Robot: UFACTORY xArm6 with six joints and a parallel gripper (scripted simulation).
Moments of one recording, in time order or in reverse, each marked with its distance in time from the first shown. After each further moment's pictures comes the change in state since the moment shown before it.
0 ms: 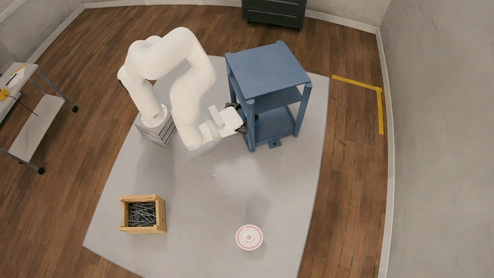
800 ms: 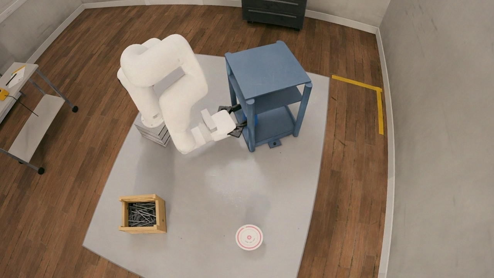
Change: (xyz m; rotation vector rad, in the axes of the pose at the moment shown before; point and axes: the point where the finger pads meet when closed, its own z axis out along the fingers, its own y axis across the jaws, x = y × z) arm 0.000 0.000 -0.033 0.000 0.000 0.000
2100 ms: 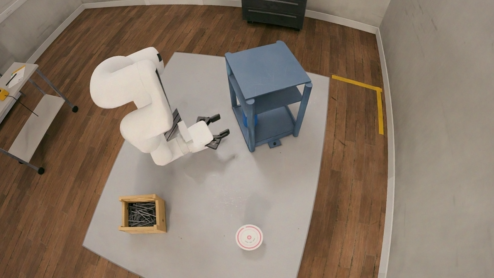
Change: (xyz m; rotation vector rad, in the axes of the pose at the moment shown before) arm 0.000 0.000 -0.097 0.000 0.000 0.000
